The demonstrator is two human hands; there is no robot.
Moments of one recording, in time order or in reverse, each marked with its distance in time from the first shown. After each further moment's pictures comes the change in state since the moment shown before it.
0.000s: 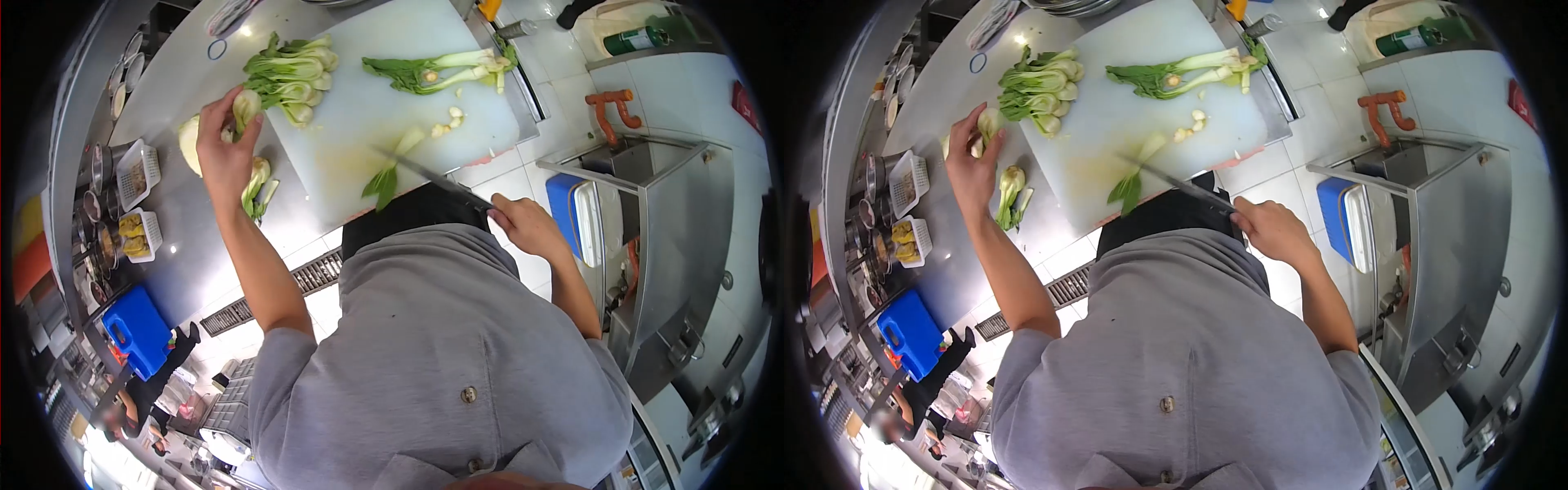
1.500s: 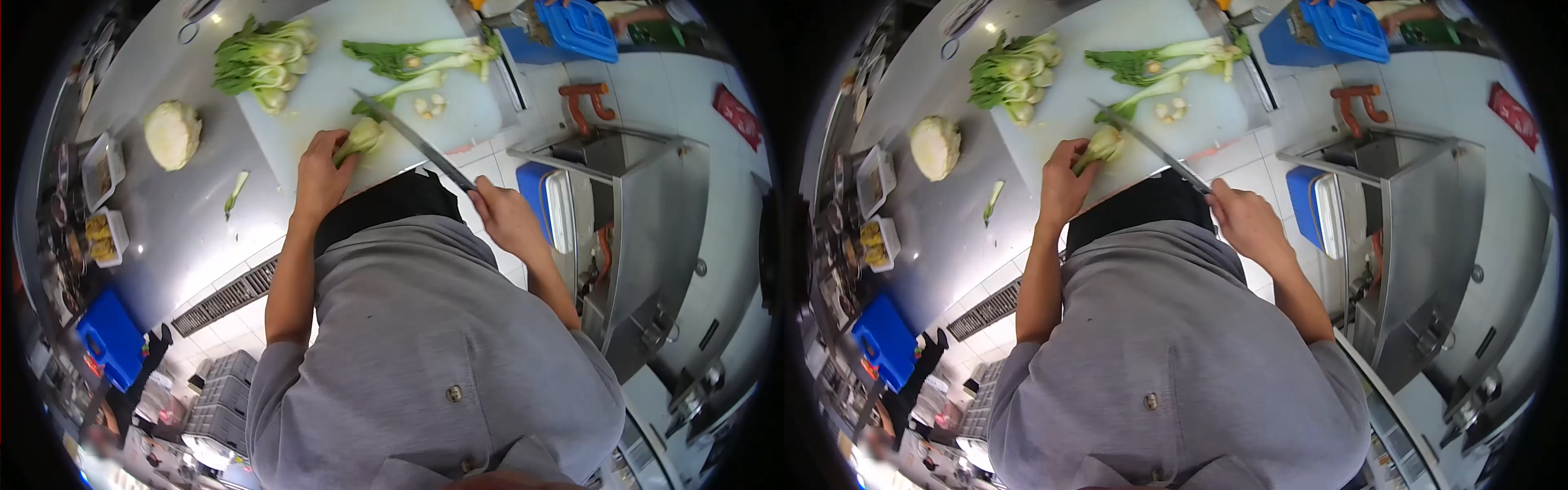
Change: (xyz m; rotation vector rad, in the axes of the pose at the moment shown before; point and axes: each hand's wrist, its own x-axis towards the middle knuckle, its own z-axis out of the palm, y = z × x) left_hand -0.103 0.003 0.125 -0.317 -0.382 -0.133; right_hand -0.004 -0.037 -0.009 0.023 0.177 0.061
